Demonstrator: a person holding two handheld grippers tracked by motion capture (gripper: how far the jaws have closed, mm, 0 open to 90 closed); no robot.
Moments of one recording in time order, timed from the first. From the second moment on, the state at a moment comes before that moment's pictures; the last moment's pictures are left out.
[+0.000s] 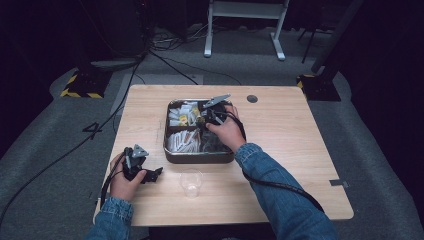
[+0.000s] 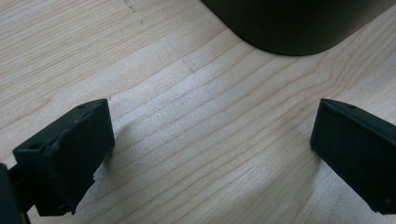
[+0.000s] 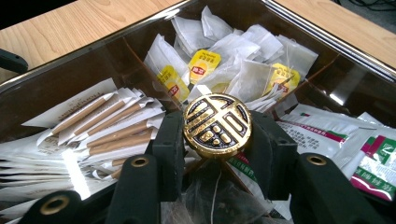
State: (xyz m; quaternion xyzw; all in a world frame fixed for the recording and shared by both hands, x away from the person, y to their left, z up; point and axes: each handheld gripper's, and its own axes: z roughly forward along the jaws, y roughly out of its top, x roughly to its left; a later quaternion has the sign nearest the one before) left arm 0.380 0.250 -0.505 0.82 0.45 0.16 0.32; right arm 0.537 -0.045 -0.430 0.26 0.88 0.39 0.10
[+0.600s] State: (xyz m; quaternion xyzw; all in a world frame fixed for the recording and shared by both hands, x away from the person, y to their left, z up) left arm 0.380 0.249 -0.505 0.82 0.45 0.16 0.32; right arm 0.529 -0.059 -0.395 0.25 0.86 0.43 0.10
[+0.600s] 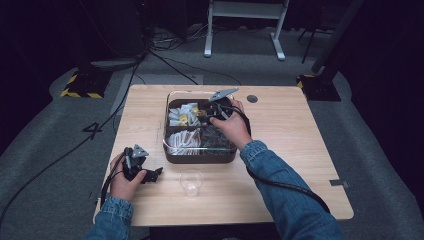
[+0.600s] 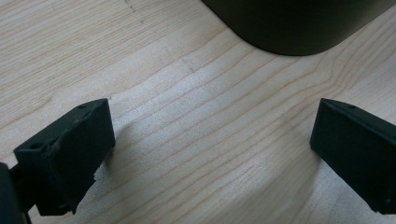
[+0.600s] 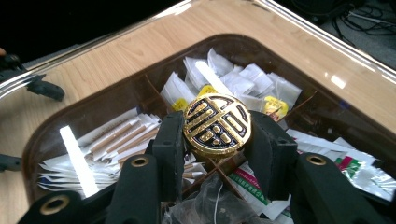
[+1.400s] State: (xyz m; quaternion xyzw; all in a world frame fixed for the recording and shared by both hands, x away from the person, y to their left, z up) left arm 0.378 0.248 -0.505 0.82 0.46 0.16 0.32; right arm 0.510 -0.137 -0.356 0.27 0.85 0.44 0.13
